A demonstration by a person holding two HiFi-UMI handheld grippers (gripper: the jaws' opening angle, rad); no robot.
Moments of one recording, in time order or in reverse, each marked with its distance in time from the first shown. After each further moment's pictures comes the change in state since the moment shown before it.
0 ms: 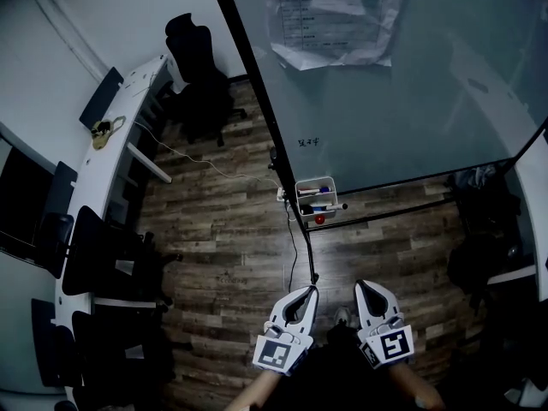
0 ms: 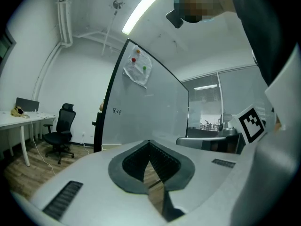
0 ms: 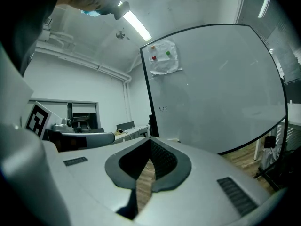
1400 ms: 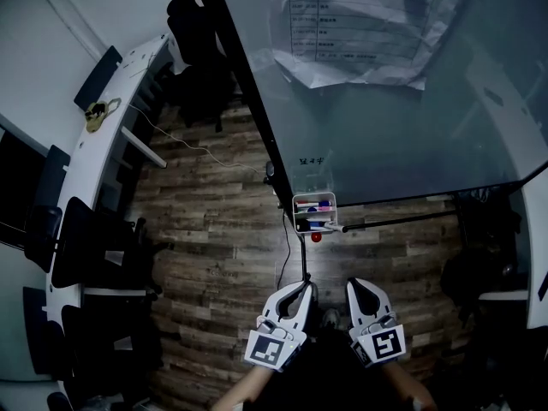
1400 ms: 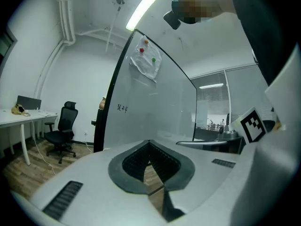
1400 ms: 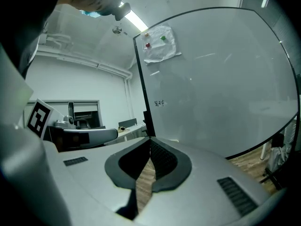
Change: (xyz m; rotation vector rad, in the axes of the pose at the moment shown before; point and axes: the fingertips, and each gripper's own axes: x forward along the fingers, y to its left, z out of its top) left arm 0.071 0.042 0.006 -0.026 0.011 0.043; right arm 0.073 -0.040 0.001 0.035 0.041 0.046
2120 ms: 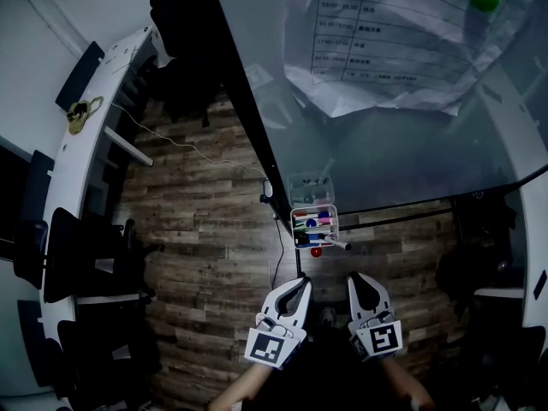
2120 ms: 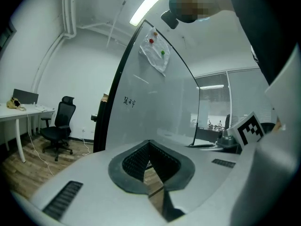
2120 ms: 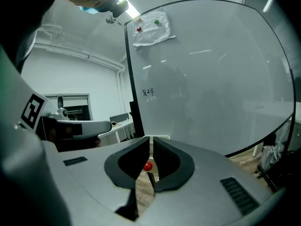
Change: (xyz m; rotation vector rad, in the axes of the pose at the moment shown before) left arm 0.044 0.044 -0.006 -0.030 0.022 -0.030; right arm 0.058 -0.032 -0.011 -0.009 0.057 -0.098
